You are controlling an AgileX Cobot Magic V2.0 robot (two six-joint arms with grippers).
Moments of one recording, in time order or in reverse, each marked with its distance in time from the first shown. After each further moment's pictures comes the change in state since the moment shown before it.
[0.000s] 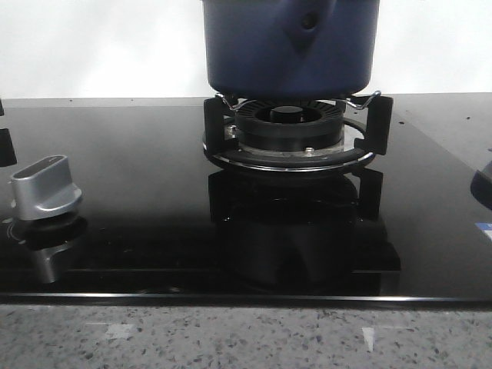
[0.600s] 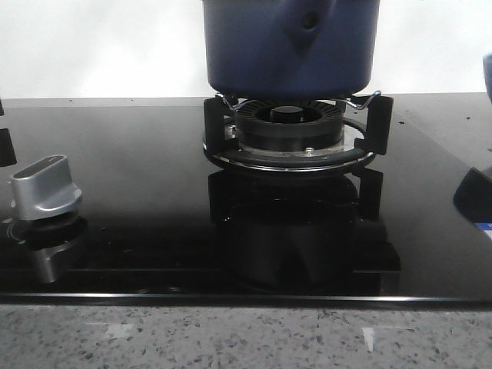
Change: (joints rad) left arm 0.000 0.000 0.000 0.001 0.000 0.000; right arm -0.002 0.006 -0.128 0.048 0.116 -0.005
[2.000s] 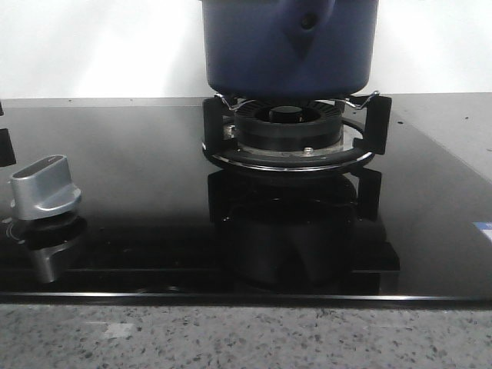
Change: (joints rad) left arm 0.000 0.000 0.000 0.002 -0.011 0.000; right arm 0.575 0.135 -0.459 0.028 -0.315 -0.071
